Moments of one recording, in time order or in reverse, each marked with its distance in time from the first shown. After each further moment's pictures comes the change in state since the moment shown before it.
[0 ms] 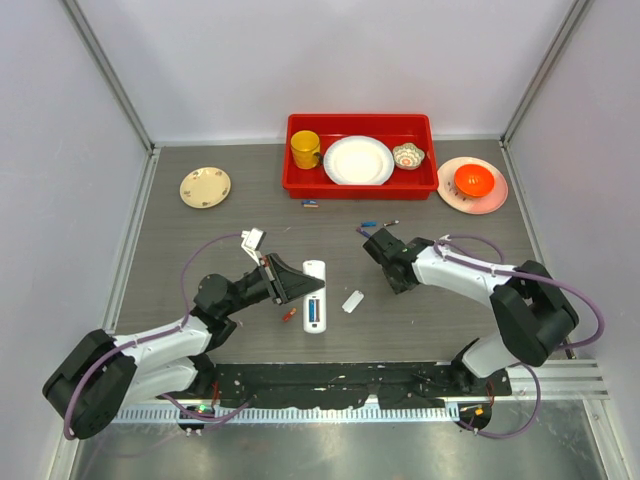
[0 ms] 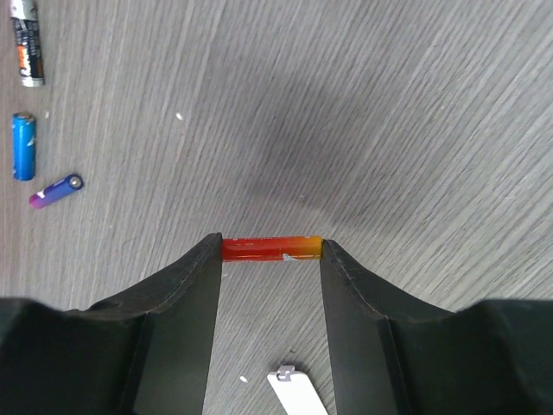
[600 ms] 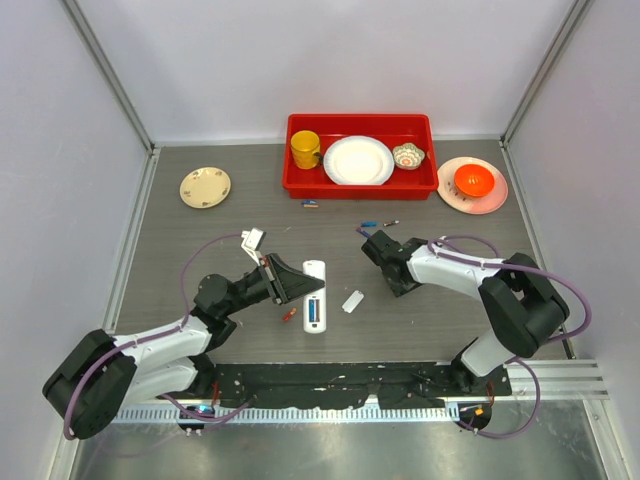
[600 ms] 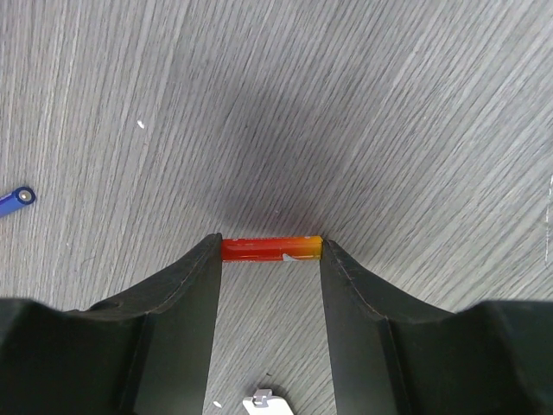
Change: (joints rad) left arm 0.000 0.000 0.000 0.002 0.000 0.000; right arm -0.004 0.074 0.001 -0.006 -0.004 -0.001
